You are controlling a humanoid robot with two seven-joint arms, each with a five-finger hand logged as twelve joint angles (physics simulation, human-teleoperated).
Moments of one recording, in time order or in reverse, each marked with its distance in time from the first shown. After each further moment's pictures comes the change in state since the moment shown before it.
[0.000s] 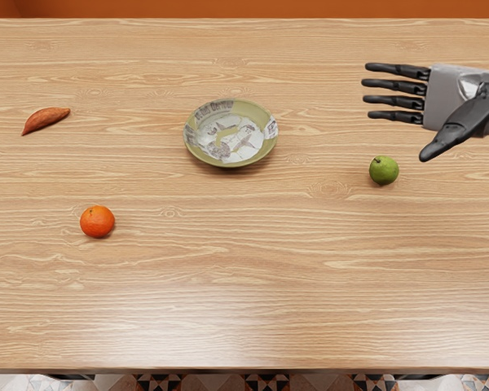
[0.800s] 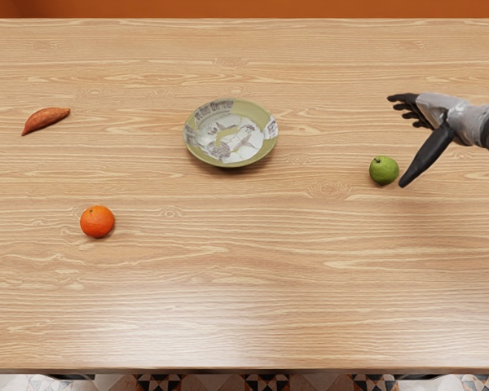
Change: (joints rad) left arm 0.000 0.000 0.000 0.000 0.000 0.000 0.000; right arm 0.034 0.177 -0.071 0.103 -0.832 -0.607 -0.217
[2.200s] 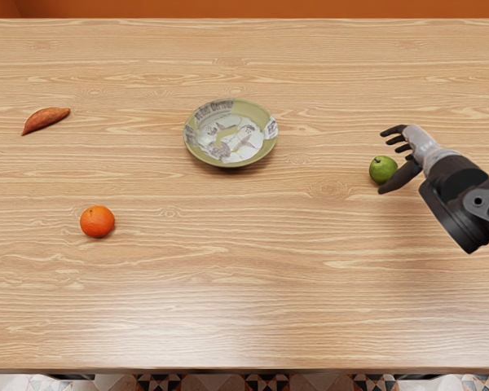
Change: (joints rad) left arm 0.000 0.000 0.000 0.000 0.000 0.000 0.000; right arm -0.013 0.207 -0.245 0.015 -0.166 -0.554 -0.135
